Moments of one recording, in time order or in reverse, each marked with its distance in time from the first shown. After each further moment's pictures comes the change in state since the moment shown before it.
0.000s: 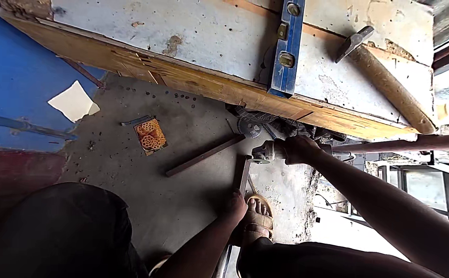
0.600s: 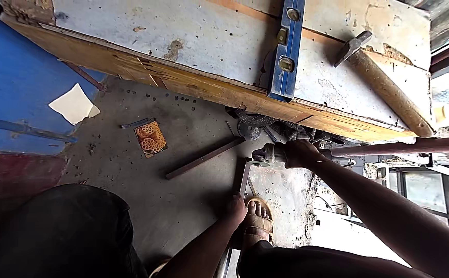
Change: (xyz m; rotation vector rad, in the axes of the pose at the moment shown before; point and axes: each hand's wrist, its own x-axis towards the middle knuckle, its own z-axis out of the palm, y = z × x) left_hand -0.002 0.000 -0.002 0.020 0.007 0.002; right_hand 0.001 -0.001 0.006 0.030 -0.012 0.024
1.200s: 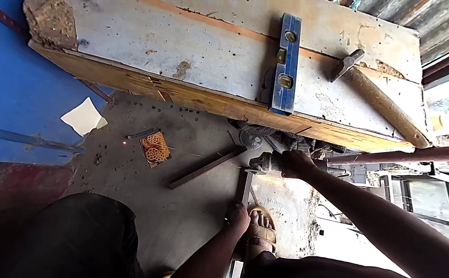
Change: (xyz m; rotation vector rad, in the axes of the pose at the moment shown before) left_hand -0.006 0.002 -0.006 0.025 -0.004 -0.012; right_hand -0.003 -0.021 -0.006 0.067 0.011 0.024
